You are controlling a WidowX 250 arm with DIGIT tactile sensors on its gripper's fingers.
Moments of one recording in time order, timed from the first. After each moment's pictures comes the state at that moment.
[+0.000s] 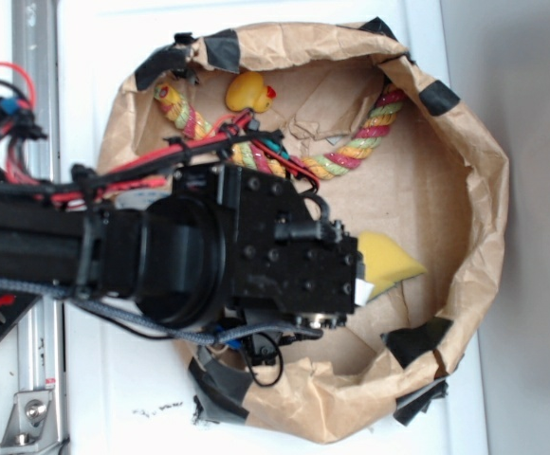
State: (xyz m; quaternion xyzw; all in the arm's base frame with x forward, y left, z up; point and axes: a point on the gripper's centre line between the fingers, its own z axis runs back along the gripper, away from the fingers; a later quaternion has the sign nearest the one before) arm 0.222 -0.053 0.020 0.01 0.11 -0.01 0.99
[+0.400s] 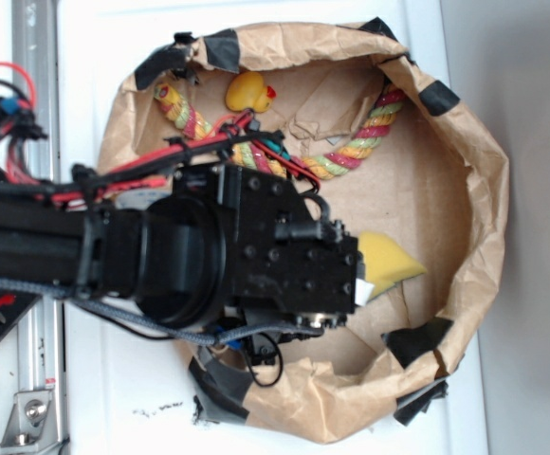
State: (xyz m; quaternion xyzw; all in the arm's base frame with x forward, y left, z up) arm 0.222 -0.053 0.020 0.01 0.11 -0.01 0.99
